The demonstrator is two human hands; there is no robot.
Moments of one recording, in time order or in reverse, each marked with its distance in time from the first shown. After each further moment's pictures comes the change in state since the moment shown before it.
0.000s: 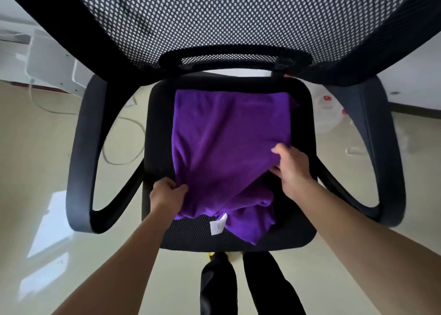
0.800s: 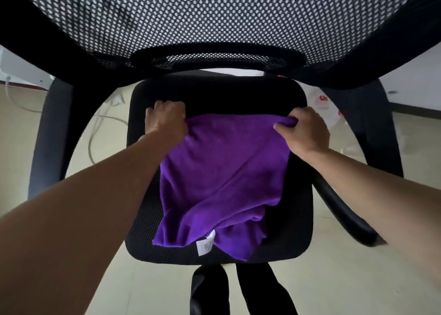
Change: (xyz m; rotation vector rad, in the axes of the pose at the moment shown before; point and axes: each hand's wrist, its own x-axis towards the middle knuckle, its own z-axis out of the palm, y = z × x) left_hand 0.069 0.155 0.003 0.766 0.153 0.665; right_hand 0.071 -0.064 -0.024 -1.085 0.125 -0.689
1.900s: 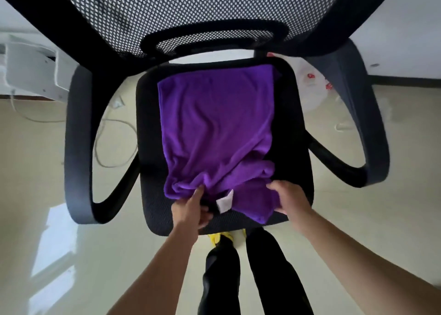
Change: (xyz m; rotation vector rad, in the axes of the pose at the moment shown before) left_hand -0.213 -0.009 0.089 -1.287 -0.304 -0.938; right_hand -0.201 0.017 0.053 0.826 -0.360 0.711
